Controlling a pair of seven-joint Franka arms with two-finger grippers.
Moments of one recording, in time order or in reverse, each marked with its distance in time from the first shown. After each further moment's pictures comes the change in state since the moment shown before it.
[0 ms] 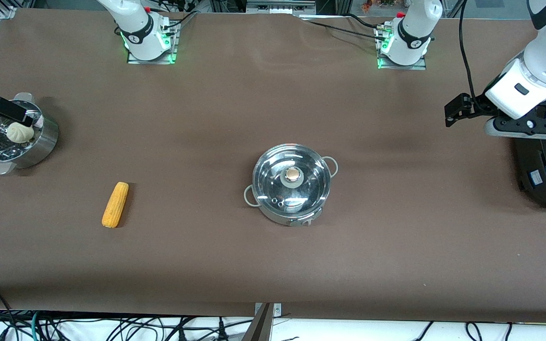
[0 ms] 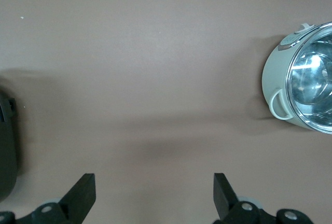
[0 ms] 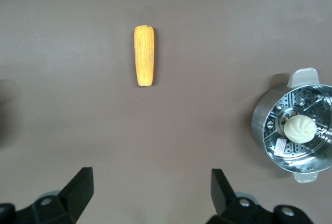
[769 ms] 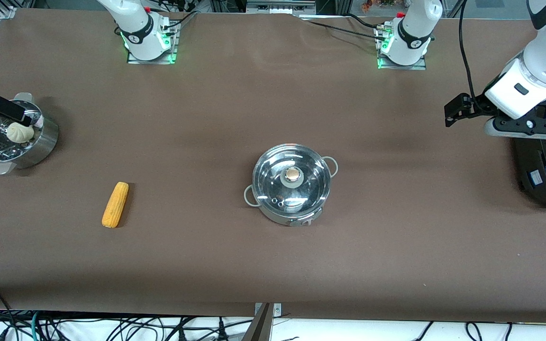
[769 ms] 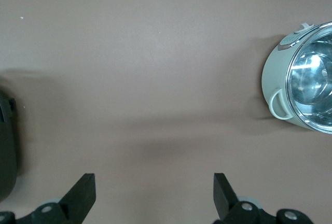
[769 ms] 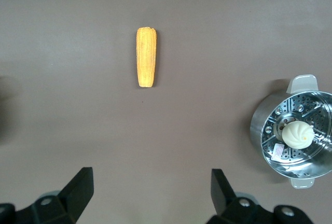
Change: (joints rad) left arm -0.001 0.000 -0.004 0.000 0.000 0.000 0.000; right arm 0.000 0.003 0.000 0.010 0.000 0.000 -0.034
